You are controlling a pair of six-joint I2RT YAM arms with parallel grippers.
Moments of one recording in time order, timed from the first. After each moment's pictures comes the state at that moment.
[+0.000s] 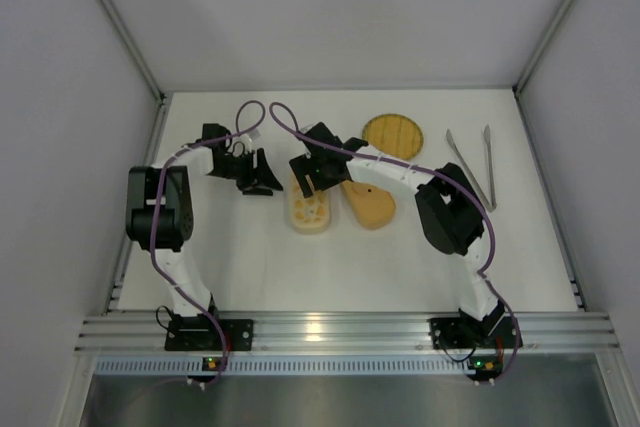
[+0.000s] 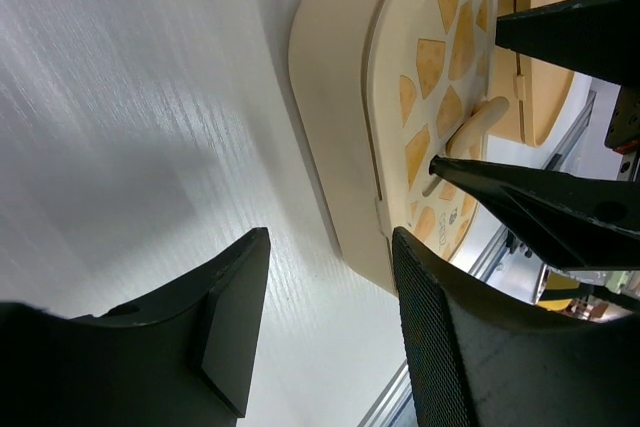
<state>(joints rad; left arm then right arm) -0.01 1.93 1.23 -0.50 0.87 -0.11 0.79 2.12 1.71 -0.56 0.07 0.25</state>
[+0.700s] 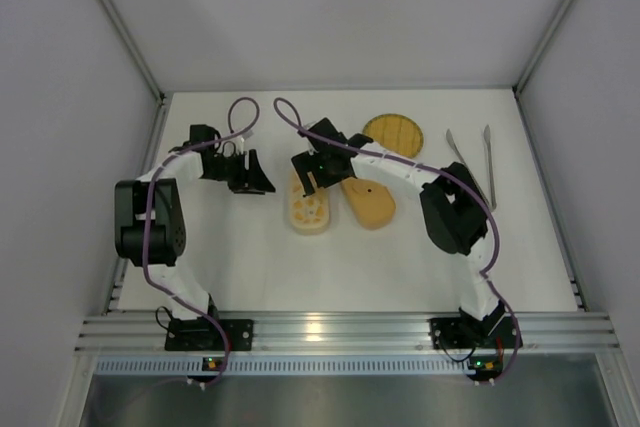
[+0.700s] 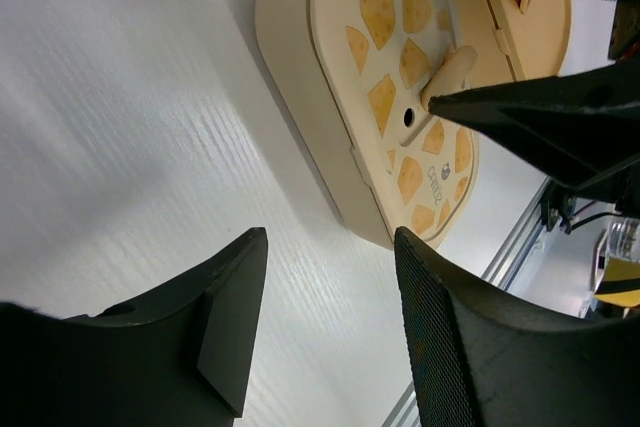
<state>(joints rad) 0.03 1.80 1.16 -0.52 0.89 0.03 0.77 2.11 1.71 -0.58 0.03 0.23</state>
